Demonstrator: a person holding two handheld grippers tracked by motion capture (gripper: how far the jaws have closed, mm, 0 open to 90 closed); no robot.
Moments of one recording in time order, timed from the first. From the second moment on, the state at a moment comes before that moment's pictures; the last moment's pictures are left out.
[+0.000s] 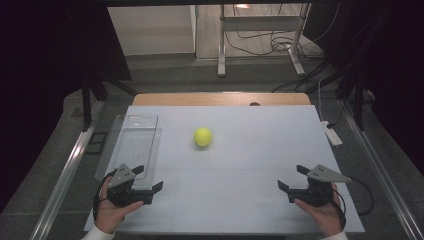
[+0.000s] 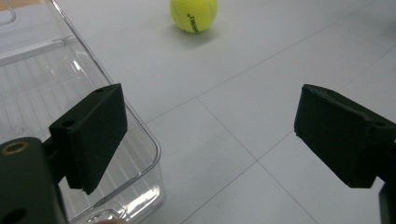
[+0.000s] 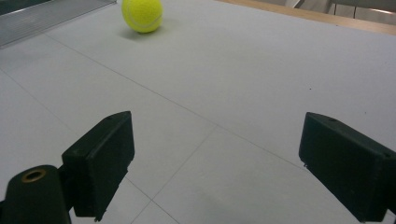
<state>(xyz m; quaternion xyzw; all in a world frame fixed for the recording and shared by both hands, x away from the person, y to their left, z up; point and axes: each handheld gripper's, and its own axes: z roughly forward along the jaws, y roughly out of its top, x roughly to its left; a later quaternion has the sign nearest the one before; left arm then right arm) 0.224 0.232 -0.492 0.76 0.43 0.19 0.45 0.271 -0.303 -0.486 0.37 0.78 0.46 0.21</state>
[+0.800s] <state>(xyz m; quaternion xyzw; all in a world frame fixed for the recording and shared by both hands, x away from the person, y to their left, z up) 0.225 0.231 -0.492 0.77 0.43 0.18 0.44 0.271 -0.302 -0.488 0.37 0.78 0.46 0.21</state>
